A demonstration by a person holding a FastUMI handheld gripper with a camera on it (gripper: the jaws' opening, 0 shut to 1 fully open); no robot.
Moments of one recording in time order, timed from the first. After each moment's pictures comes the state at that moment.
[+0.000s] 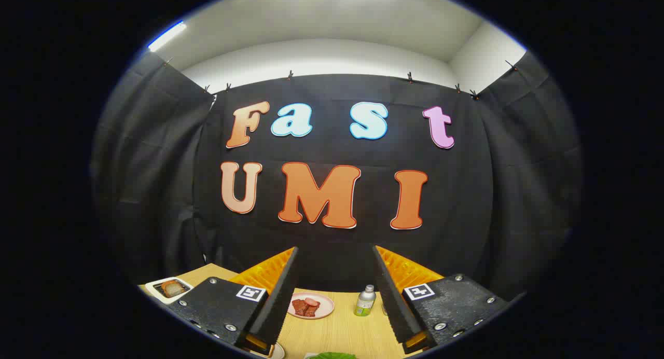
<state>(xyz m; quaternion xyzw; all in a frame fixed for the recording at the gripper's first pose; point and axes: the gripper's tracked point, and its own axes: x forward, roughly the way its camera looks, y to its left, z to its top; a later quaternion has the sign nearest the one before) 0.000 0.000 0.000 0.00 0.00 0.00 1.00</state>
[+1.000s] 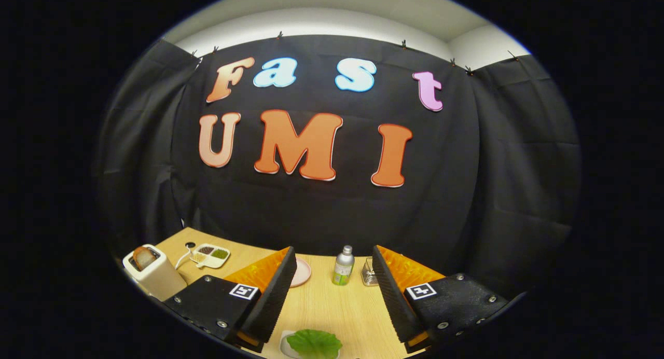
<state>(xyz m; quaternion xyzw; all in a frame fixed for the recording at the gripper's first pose) -0.001 -0.034 -0.121 -0.04 0.14 -0.05 0.99</state>
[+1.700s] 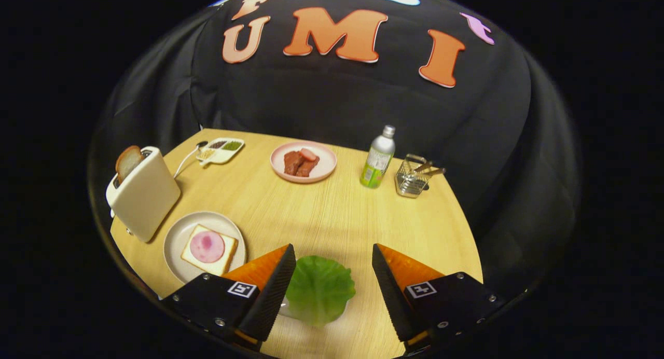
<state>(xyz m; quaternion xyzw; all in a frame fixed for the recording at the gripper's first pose) -0.049 -0.005 -0.328 -0.07 0.41 0.05 0.91</state>
